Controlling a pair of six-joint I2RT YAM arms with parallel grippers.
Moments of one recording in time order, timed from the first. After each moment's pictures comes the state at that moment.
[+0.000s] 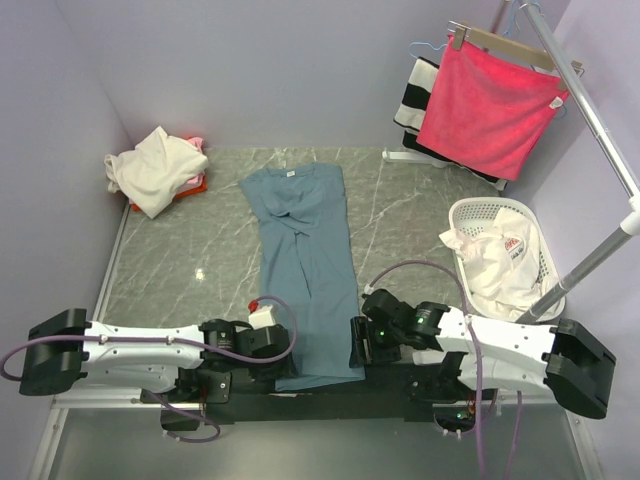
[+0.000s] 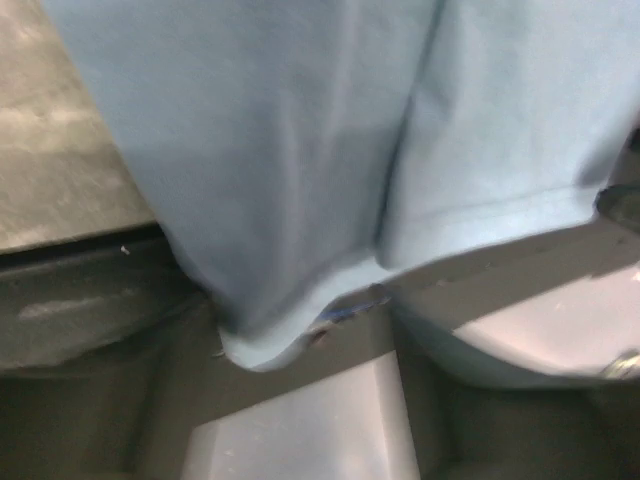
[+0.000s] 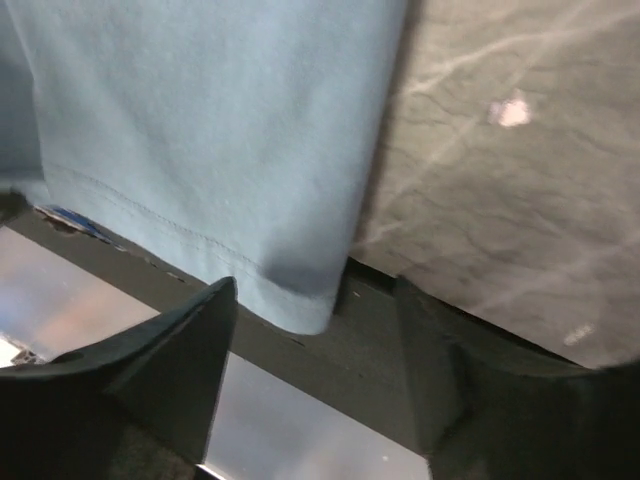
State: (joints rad) left arm -1.37 1.03 0.46 -0.52 -0.10 -1.47; right arm 1.02 1.02 0.43 -0.54 -0.17 0.92
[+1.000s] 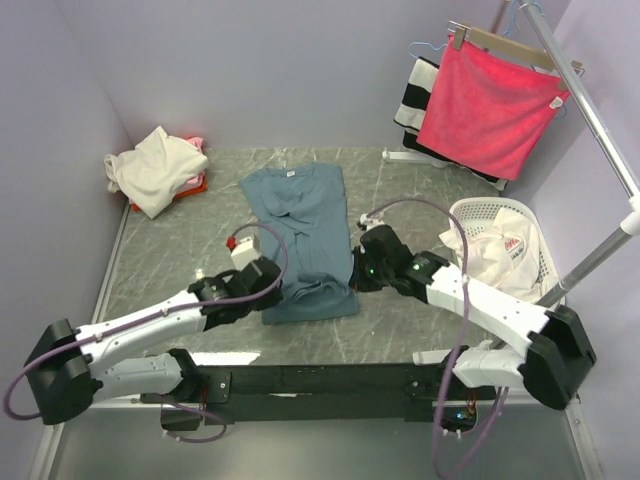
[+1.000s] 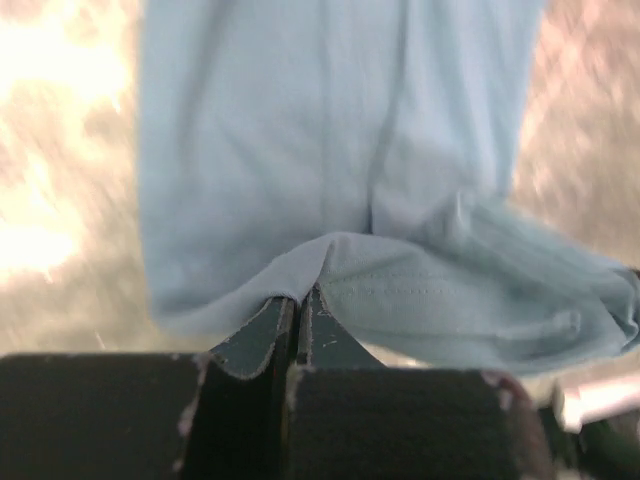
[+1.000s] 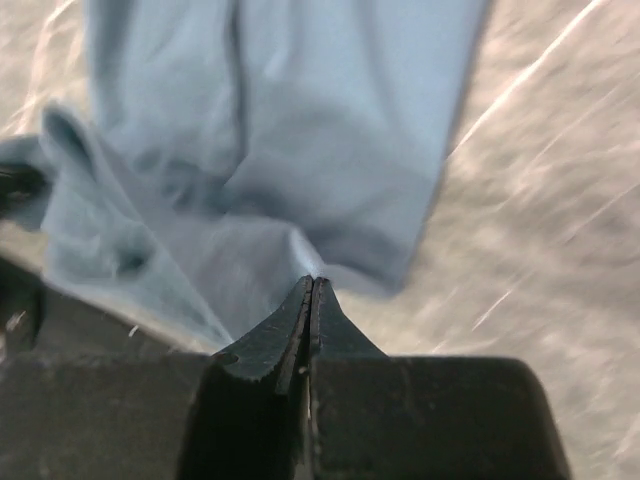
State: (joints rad) left arm -0.97 1.06 0.68 -0.50 -0.42 -1.16; right arm 0.79 1.17 0.81 -0.48 0.02 0.59
